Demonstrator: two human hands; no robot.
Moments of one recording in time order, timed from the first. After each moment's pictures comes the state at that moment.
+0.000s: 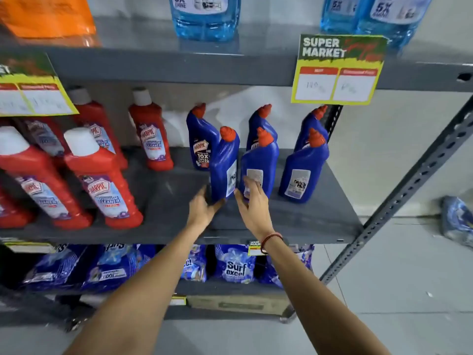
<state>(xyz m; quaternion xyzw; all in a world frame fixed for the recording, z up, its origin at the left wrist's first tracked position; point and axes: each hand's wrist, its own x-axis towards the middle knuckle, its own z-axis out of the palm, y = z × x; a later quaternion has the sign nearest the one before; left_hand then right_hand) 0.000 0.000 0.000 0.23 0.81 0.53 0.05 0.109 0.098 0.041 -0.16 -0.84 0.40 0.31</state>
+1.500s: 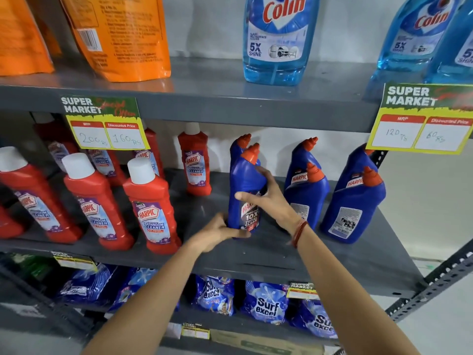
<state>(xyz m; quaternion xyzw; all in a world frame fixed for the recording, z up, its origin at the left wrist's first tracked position) -0.048 -0.055 0.037 0.28 0.68 0.59 0.31 0.027 0.090 0.119 -0.04 -0.76 0.63 0.15</state>
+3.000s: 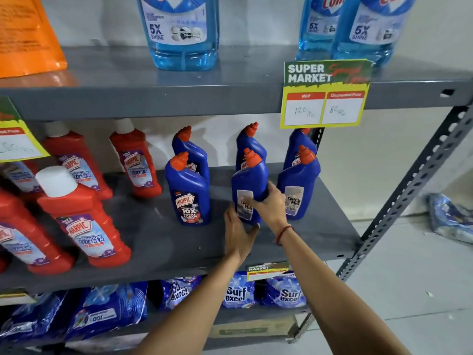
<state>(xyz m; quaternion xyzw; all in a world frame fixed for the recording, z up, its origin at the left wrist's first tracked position) 0.054 0.078 -0.001 0.27 0.77 0.57 0.04 0.083 0.174 0.051 -0.27 -0.79 0.44 0.32</state>
